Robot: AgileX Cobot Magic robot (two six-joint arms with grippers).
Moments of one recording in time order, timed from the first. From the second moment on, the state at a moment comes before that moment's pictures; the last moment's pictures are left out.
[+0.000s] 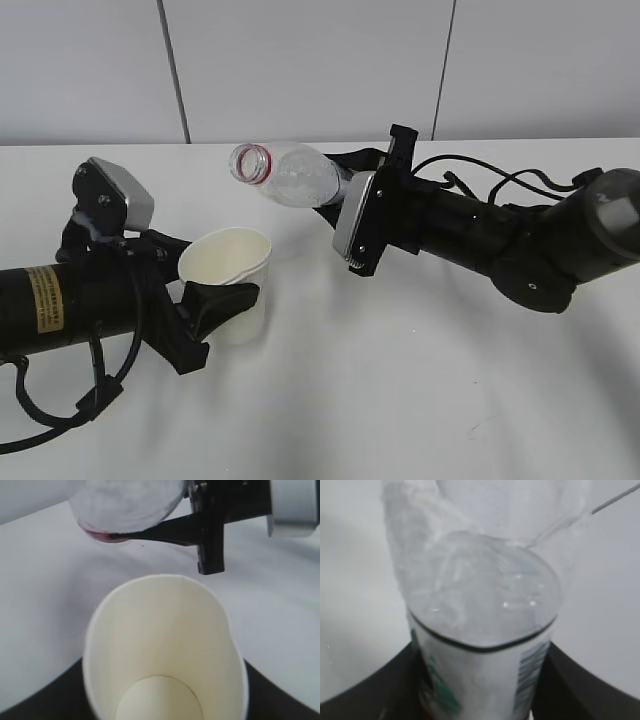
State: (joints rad) left arm -0.36 1.69 -0.50 0.77 -0.82 -0.36; right arm 0.32 2.09 -1.00 -0.51 -0.97 -0.76
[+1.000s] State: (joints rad) left arm -0.36 1.69 -0.50 0.88 -0.84 -0.36; right arm 0.32 2.09 -1.02 -0.50 -1.06 -1.19
